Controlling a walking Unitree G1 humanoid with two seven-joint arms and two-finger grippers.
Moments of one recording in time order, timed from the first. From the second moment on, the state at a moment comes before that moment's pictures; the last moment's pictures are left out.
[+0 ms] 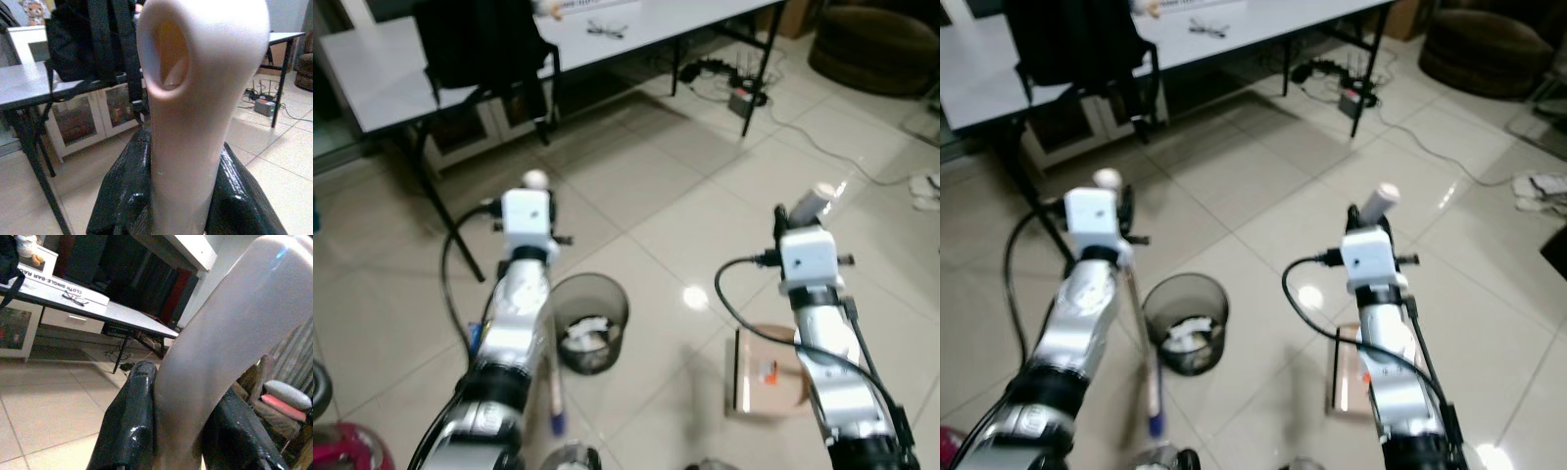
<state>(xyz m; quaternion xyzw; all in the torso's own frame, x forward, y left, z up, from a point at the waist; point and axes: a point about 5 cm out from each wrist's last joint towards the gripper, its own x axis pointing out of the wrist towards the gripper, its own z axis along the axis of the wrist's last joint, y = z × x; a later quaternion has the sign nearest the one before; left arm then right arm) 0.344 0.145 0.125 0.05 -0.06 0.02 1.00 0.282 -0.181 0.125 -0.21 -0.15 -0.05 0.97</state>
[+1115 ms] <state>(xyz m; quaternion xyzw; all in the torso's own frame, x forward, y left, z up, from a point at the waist) 0.353 0.101 0.138 0.07 -0.14 -0.16 0.97 0.270 -0.174 0.110 -0.11 -0.09 -0.08 0.99</state>
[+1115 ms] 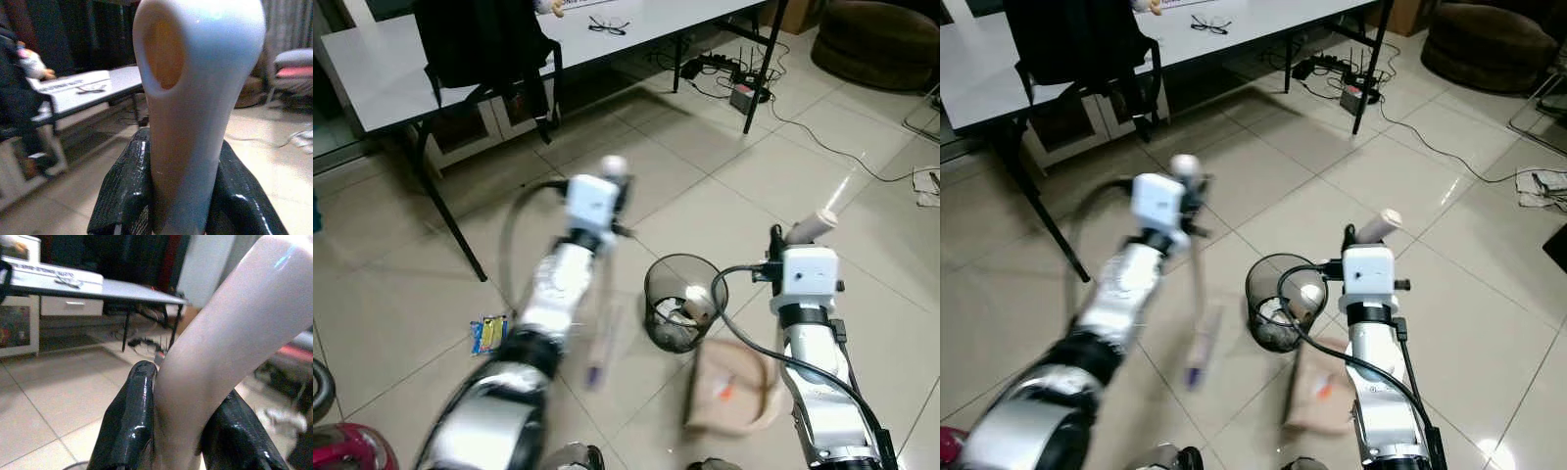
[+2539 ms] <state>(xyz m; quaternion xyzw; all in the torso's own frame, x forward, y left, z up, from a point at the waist) 0.309 0.154 0.144 0.09 -0.09 -0.07 0.99 0.292 -0.165 0.122 0.04 -0.04 -0.07 1.00</state>
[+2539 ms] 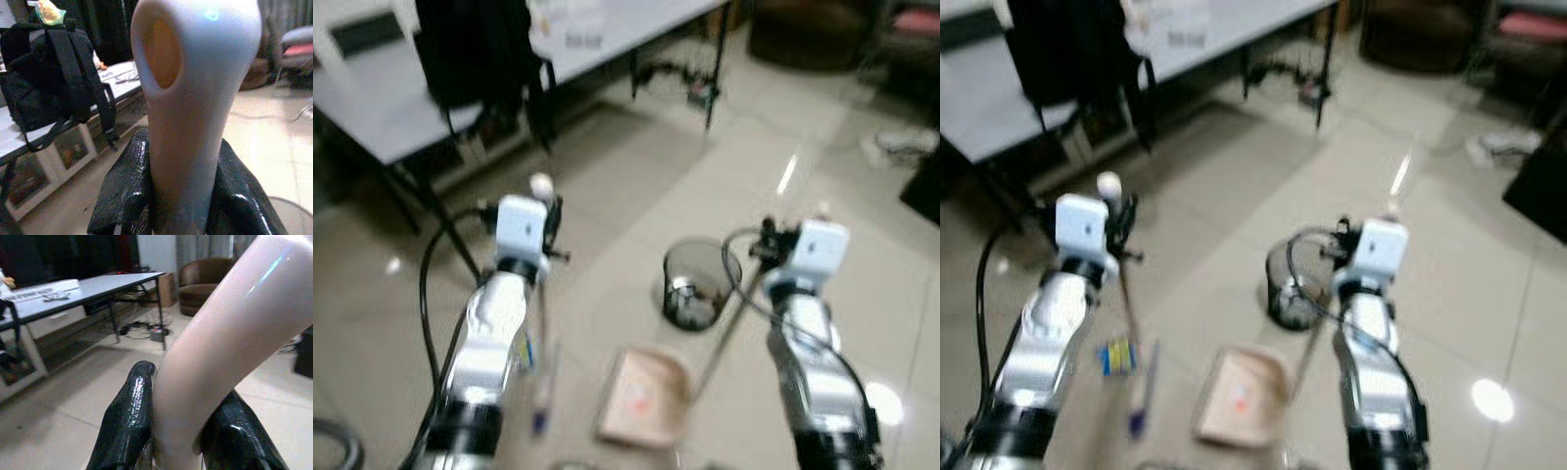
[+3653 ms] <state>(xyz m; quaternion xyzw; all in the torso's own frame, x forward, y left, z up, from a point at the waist) 0.305 0.149 0.141 0.06 -0.08 -0.06 0.99 0.304 -0.174 0.127 -0.01 -0.04 -0.06 1.00</state>
